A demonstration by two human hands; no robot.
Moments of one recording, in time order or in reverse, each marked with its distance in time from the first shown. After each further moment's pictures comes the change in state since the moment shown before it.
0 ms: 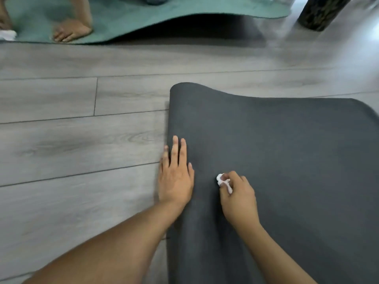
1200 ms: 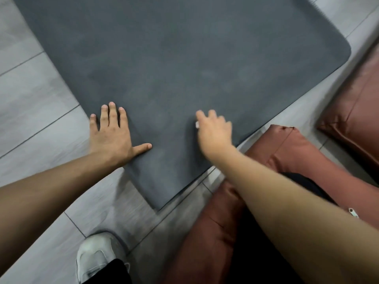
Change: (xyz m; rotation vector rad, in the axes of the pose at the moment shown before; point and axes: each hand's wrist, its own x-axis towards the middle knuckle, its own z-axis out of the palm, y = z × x) left_hand -0.276 0.031 -0.054 0.633 -0.505 0.424; right_hand -0.292 0.140 -0.093 -0.599 -0.032 0.218
